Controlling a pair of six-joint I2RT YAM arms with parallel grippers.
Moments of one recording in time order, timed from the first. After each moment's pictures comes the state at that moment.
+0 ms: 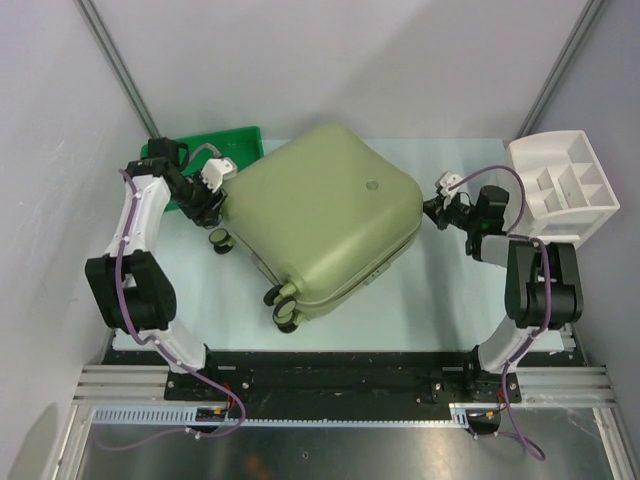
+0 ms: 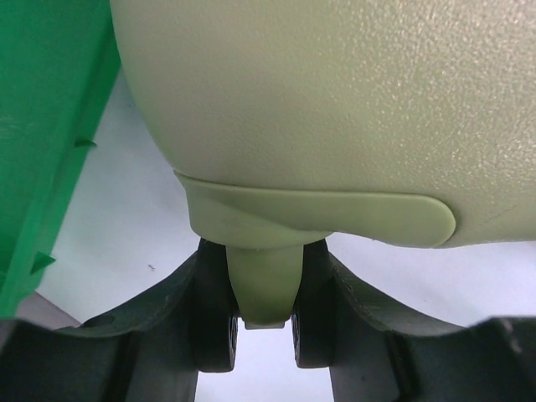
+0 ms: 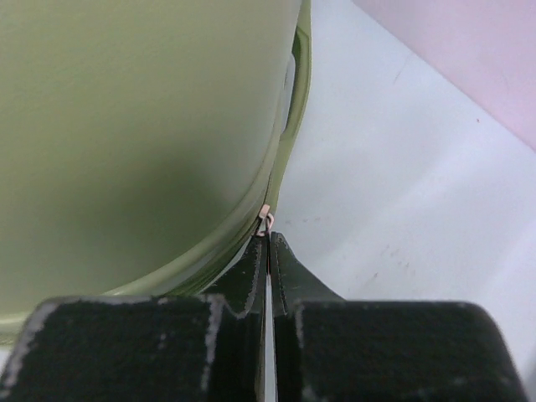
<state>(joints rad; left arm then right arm) 0.13 1.67 1.54 -1.05 0.43 0.91 -0.07 1.66 0.76 0.60 -0.84 -0.44</state>
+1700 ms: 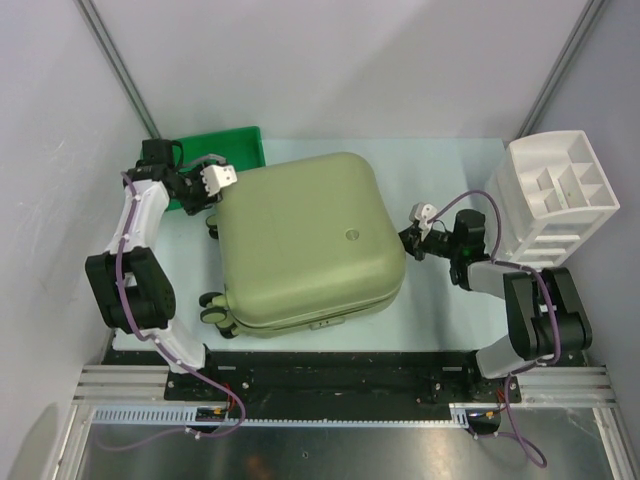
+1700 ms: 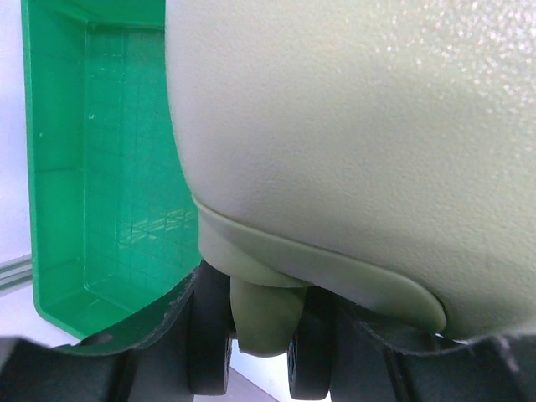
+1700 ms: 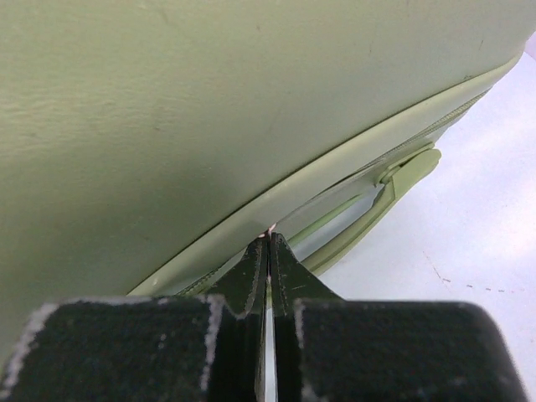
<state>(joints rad) 0.15 1.68 1.47 -0.78 0.50 1.34 0.14 1.49 0.55 0.63 -0.96 -0.42</state>
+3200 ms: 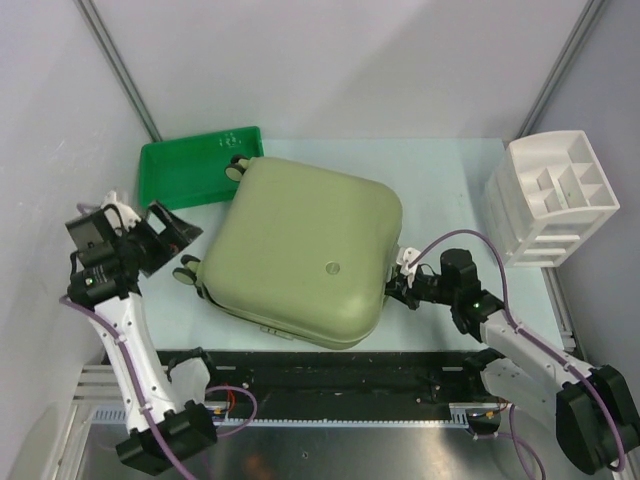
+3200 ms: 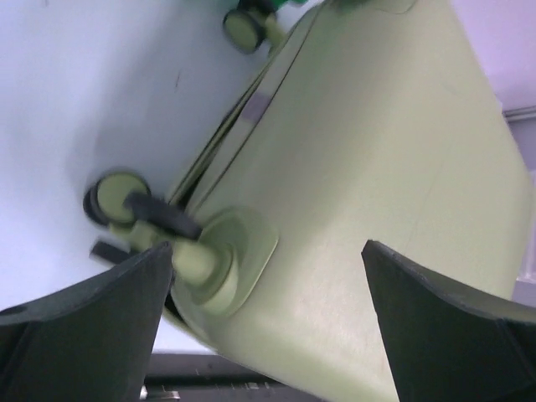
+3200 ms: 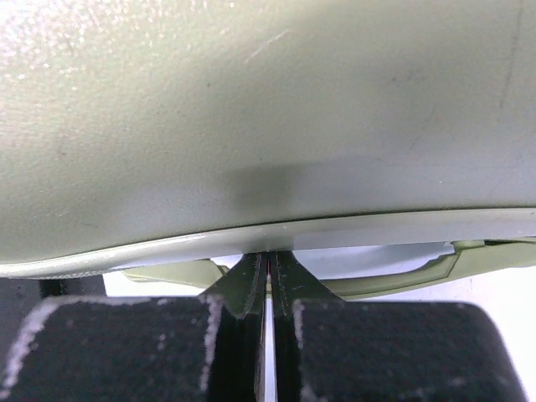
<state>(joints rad) 0.44 0.91 1.18 -0.95 0.53 -0.32 0.45 0.92 0.35 0.12 -0.71 -0.36</state>
